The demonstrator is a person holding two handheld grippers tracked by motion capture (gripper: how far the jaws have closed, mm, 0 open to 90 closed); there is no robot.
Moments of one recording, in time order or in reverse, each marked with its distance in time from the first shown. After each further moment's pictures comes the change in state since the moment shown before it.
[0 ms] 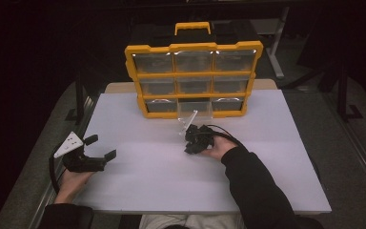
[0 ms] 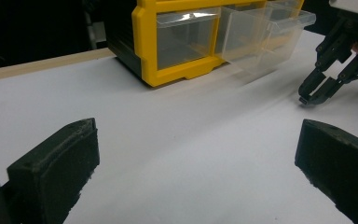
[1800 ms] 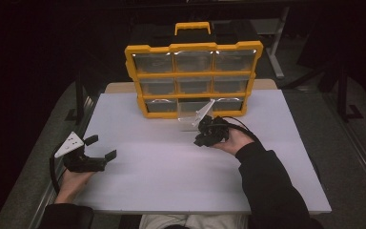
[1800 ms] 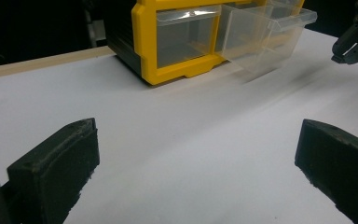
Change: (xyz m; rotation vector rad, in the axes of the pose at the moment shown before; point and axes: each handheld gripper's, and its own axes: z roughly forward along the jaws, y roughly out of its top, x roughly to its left) left arm 0.000 0.000 0.001 0.006 0.003 -0.002; right arm -0.001 -0.012 -0.062 -0.063 -0.032 0.019
